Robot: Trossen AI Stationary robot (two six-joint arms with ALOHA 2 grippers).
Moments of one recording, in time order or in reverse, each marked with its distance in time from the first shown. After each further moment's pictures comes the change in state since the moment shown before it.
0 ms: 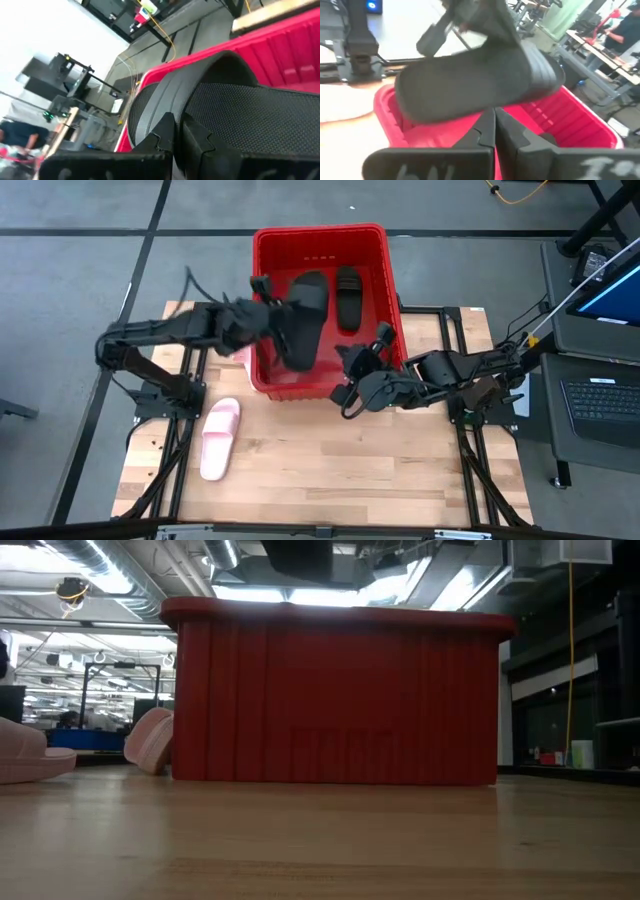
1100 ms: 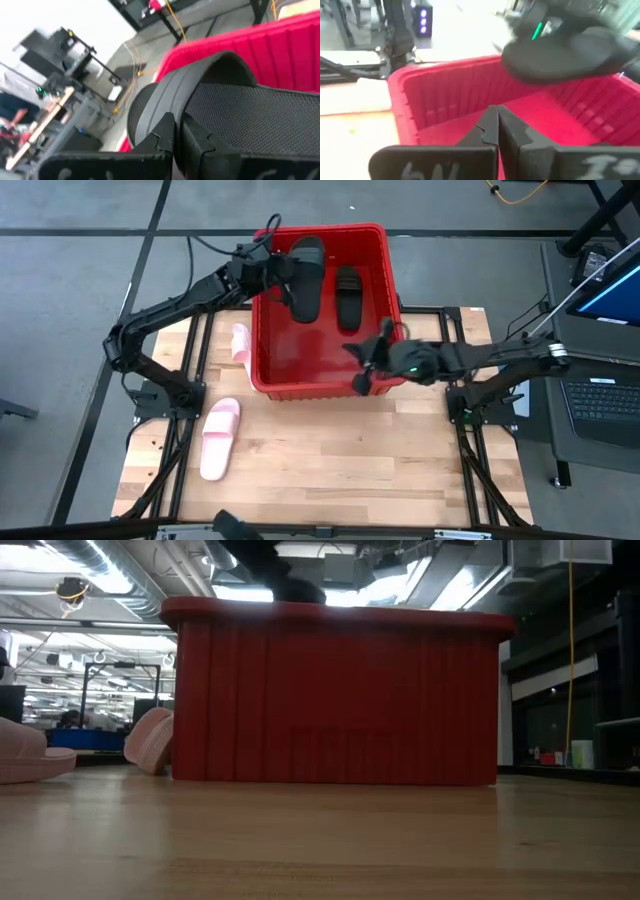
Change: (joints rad) left arm 0.508 0.082 -0.156 0.344 0.437 0.065; right arm -0.209 -0.460 -0.889 0.772 -0.393 -0.229
